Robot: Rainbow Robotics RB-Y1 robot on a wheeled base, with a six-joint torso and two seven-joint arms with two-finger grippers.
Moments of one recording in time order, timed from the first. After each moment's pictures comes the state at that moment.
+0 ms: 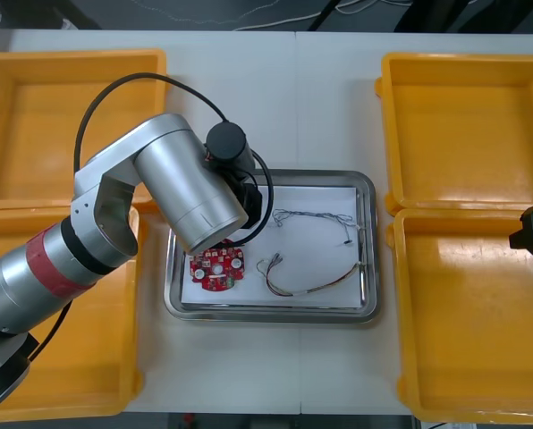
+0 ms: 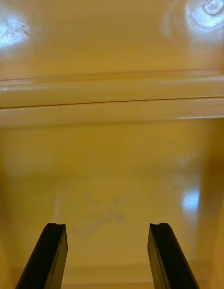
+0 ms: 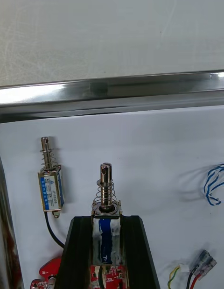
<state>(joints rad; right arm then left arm) -0.18 -0.74 -0.24 -2.11 -0.77 1.84 1.26 -0.71 0.46 -0.70 -1.86 0.35 1.58 -0.64</state>
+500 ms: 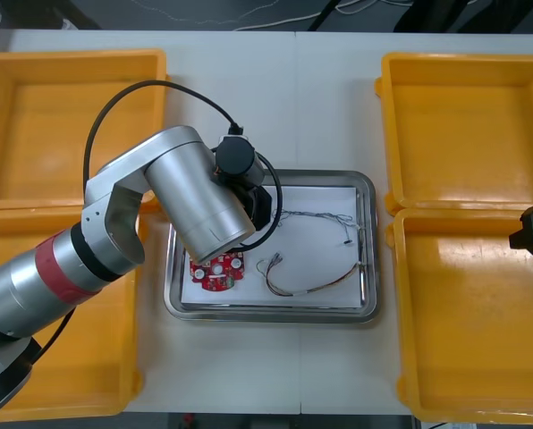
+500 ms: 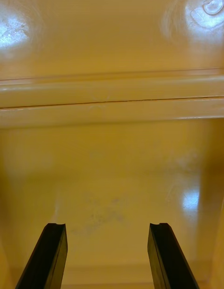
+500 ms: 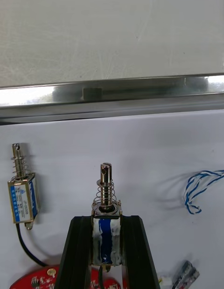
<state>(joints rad) -0.18 -0.74 -0.24 -2.11 -0.77 1.84 1.26 -0.71 0.45 -0.75 -1.83 0.32 1.50 -0.60</state>
